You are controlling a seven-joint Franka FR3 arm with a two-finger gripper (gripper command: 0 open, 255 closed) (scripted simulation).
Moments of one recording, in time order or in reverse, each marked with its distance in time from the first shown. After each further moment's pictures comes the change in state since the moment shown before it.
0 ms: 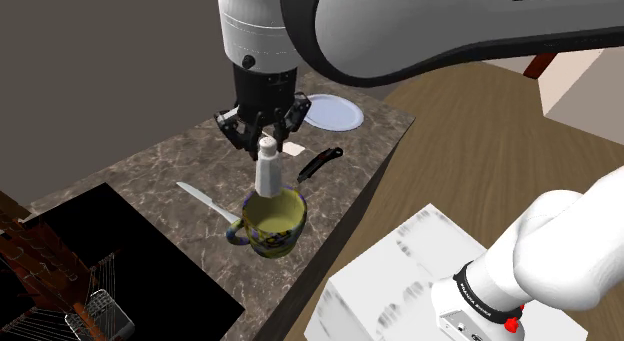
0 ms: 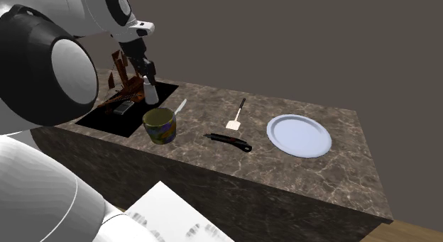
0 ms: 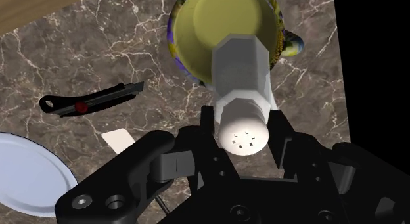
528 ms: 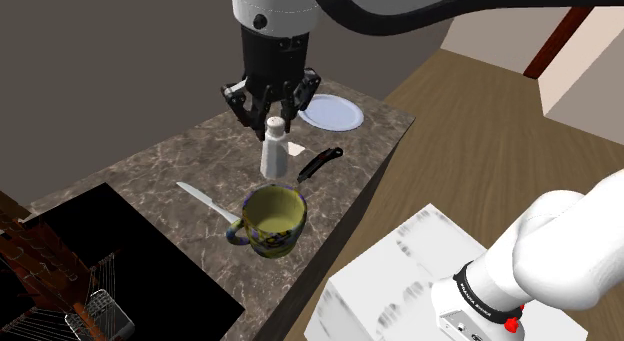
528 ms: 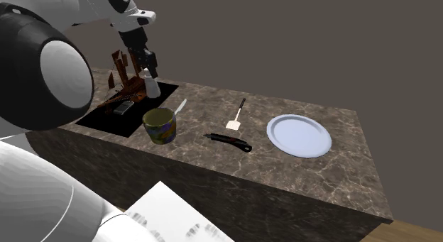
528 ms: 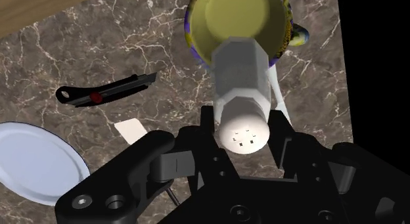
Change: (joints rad) arm -0.011 -0.024 -0.023 0.062 0.013 -0.077 -0.045
